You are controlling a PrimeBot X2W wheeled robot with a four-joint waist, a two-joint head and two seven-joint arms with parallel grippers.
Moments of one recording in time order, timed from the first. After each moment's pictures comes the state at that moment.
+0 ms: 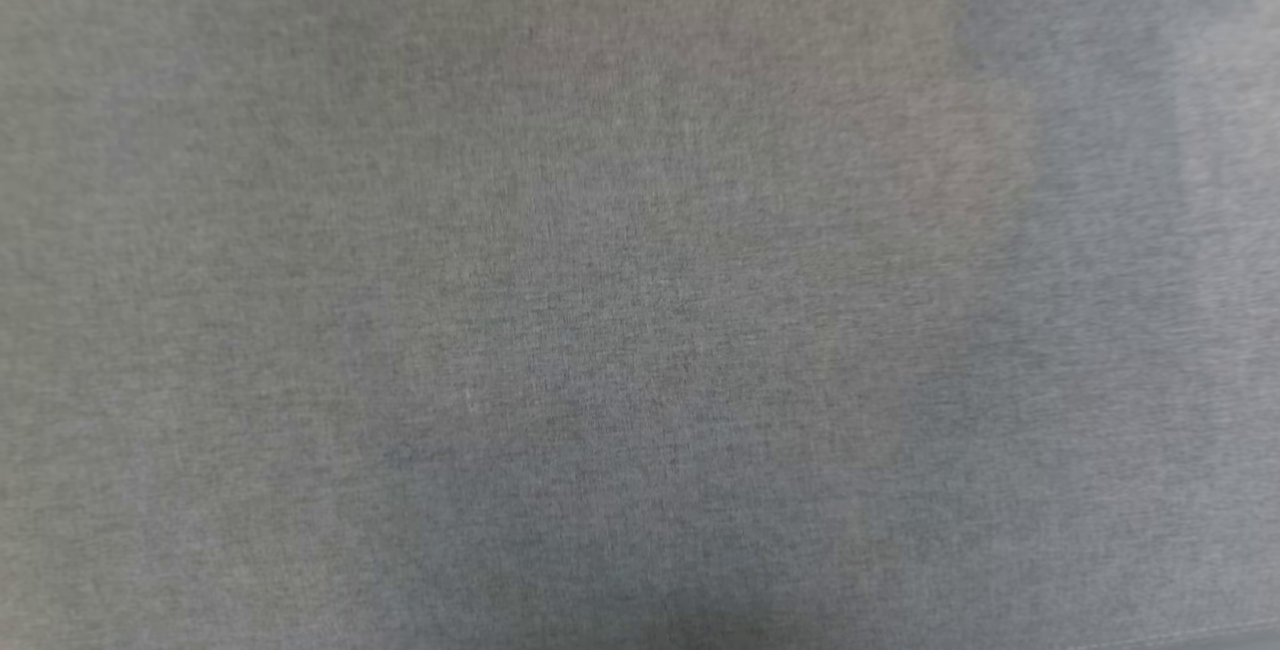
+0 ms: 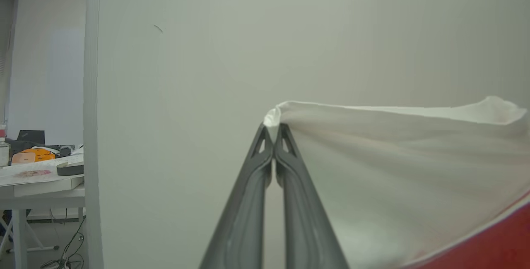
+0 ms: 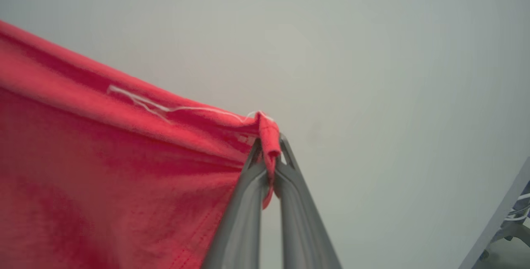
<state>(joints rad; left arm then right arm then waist) -1.78 0.59 -0.31 0.43 -0.54 0.00 -0.04 -1.55 -0.40 0.03 0.42 0.25 0.13 0.17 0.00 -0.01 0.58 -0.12</state>
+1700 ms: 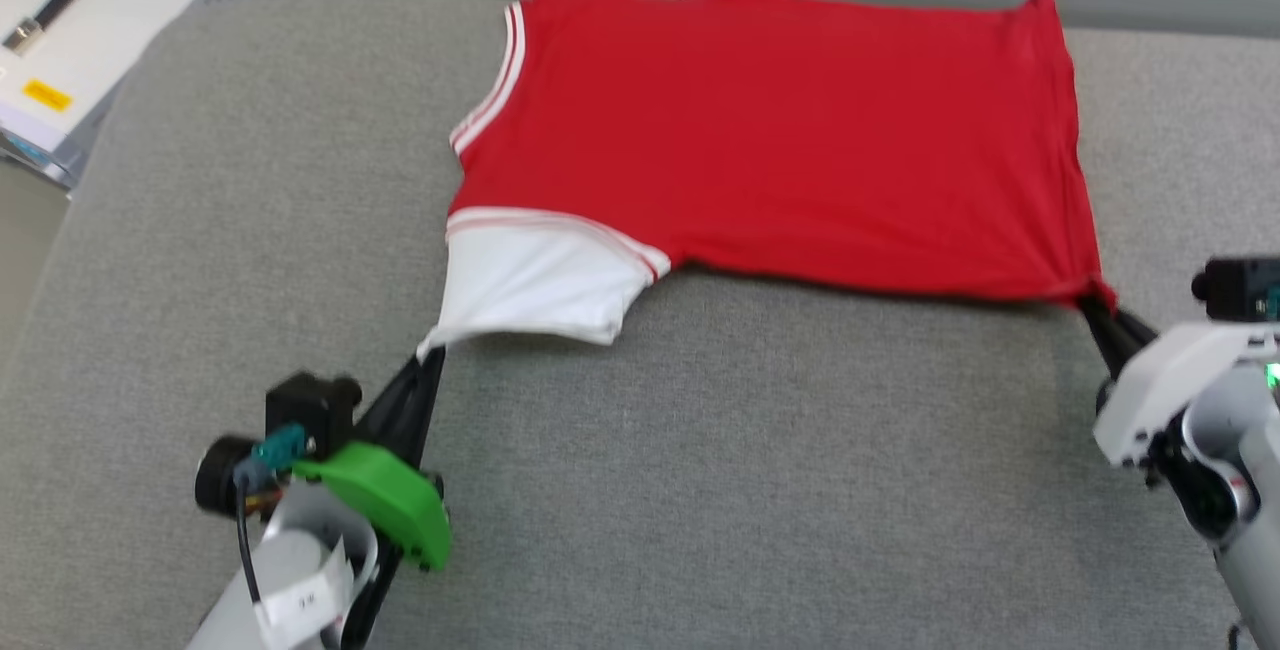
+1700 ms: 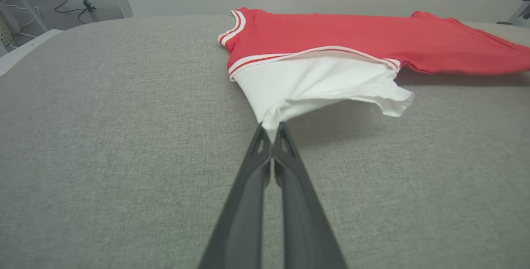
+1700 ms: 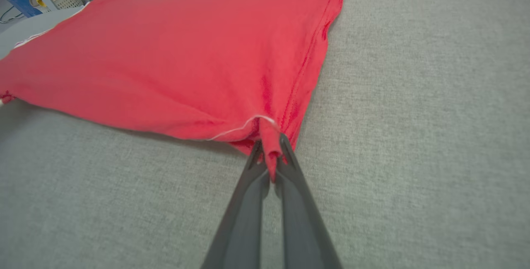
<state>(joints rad) -0.29 0.32 -0.34 0.39 -0.44 -0.13 -0.20 -0.47 -0.44 0.32 0.59 0.67 0.13 0.02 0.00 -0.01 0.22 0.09</state>
